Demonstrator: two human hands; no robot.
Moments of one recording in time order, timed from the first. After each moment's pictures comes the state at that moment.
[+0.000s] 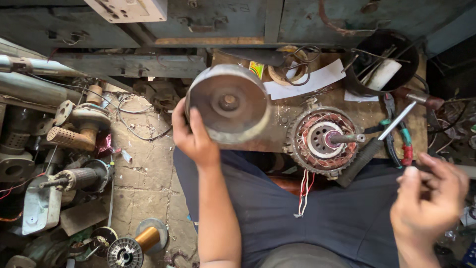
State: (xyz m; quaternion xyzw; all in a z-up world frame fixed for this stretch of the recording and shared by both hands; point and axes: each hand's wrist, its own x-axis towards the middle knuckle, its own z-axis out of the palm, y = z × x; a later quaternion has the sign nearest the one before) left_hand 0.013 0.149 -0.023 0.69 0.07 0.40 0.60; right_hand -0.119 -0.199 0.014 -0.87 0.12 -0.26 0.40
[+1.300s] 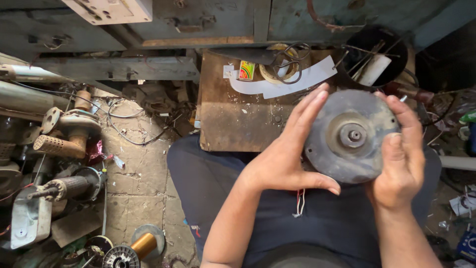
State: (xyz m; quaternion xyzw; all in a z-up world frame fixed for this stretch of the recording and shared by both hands) left_hand -0.005 0.053 0.038 0.69 -0.37 -0.01 0.63; right_hand -0.057 -0.154 0.054 -0.71 -0.05 -0.17 0.68
